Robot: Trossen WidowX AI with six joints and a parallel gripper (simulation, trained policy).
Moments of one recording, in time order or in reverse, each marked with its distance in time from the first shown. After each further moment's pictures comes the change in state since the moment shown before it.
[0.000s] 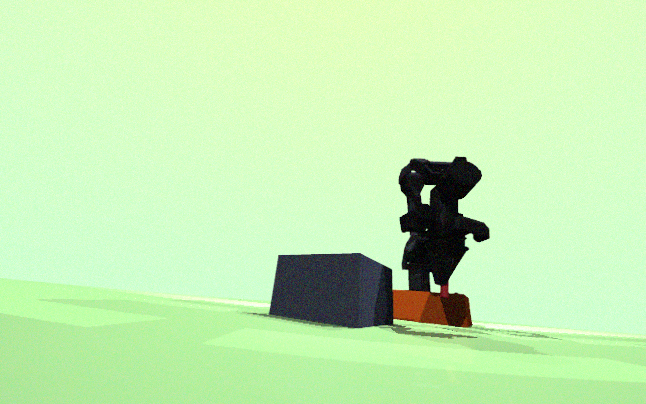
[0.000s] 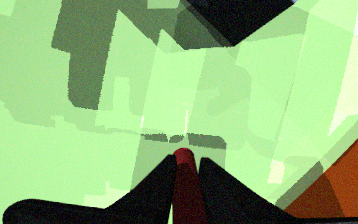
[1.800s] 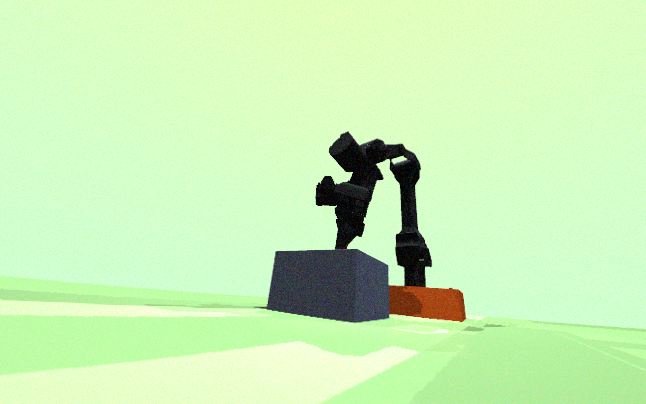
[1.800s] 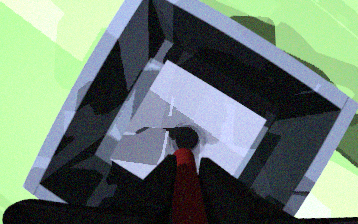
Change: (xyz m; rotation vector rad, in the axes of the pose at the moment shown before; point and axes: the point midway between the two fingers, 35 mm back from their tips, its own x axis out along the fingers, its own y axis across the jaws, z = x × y) arm -0.005 -0.015 0.188 0.221 -0.123 -0.019
